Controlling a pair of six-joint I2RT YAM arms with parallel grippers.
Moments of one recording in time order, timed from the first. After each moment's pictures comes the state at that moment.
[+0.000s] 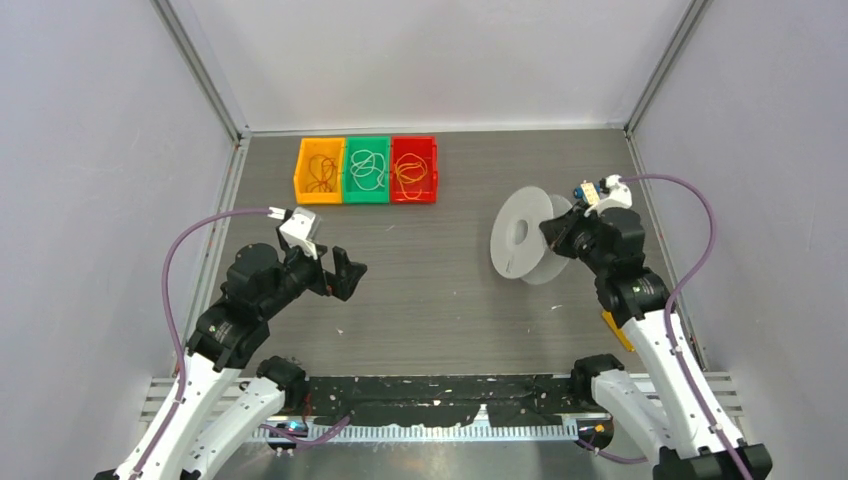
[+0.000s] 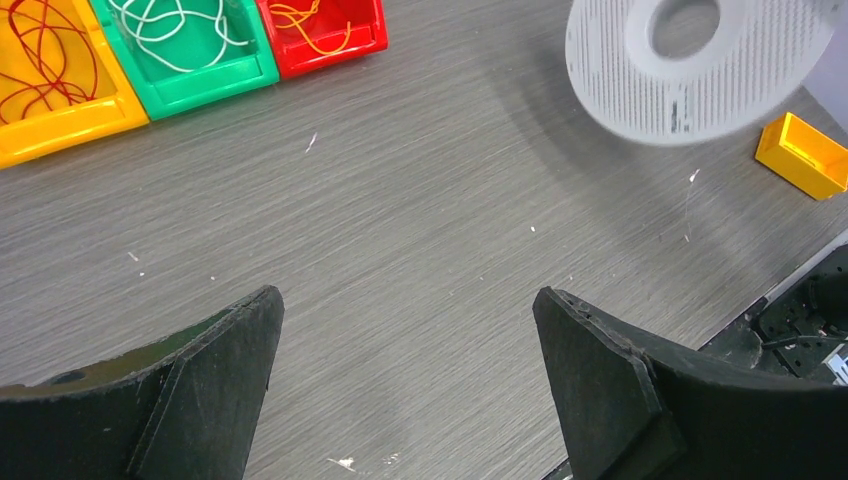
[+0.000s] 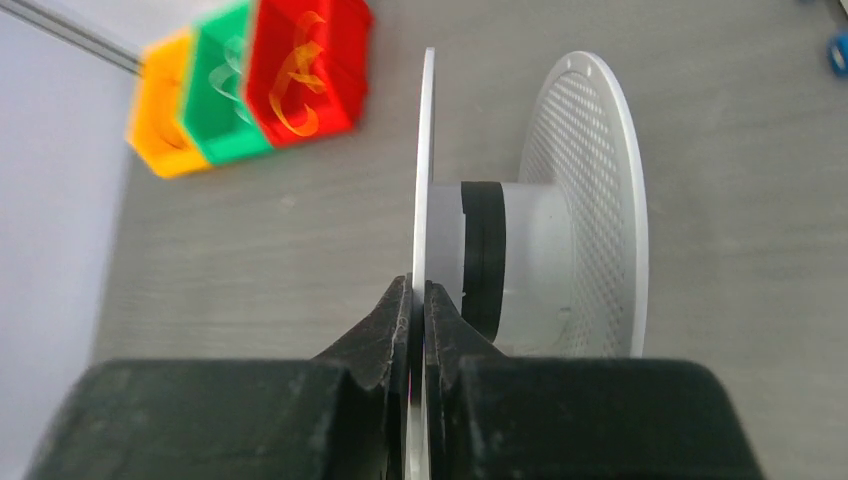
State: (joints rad) left arm -0.46 0.58 0.80 -0.55 0.13 -0.16; right arm 0.11 0.77 0.73 -0.26 -0.20 0.55
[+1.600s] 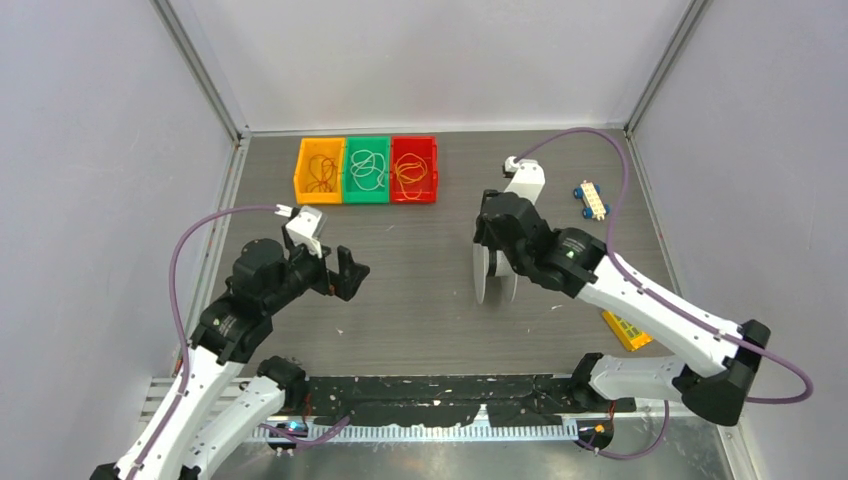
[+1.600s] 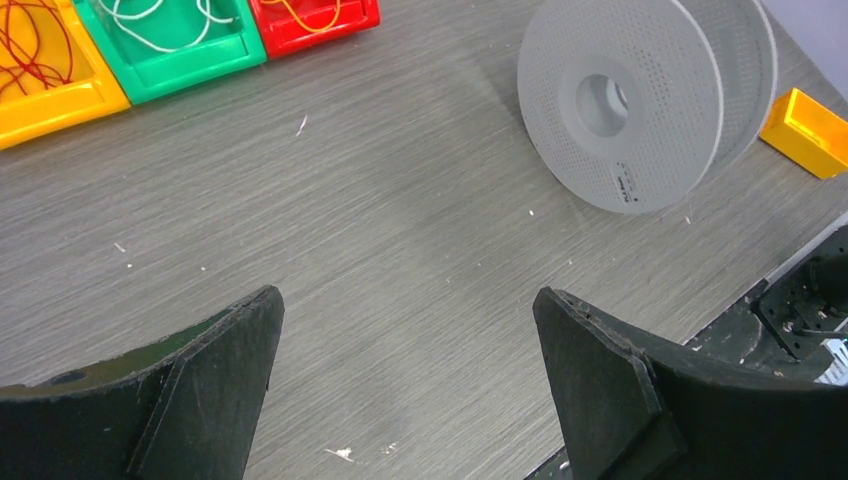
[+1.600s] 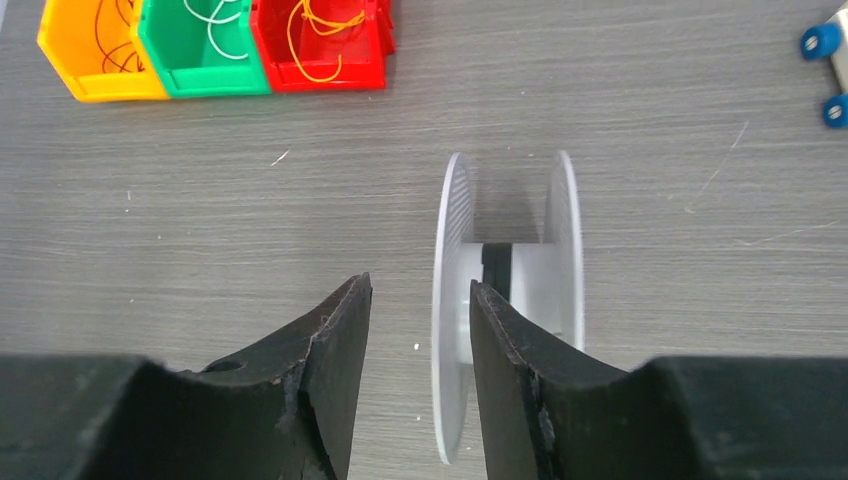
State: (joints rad) left arm -0.47 0.60 0.80 -0.55 0.16 -0.16; right arm 0.90 1.20 1.21 -0.65 0.64 0.65
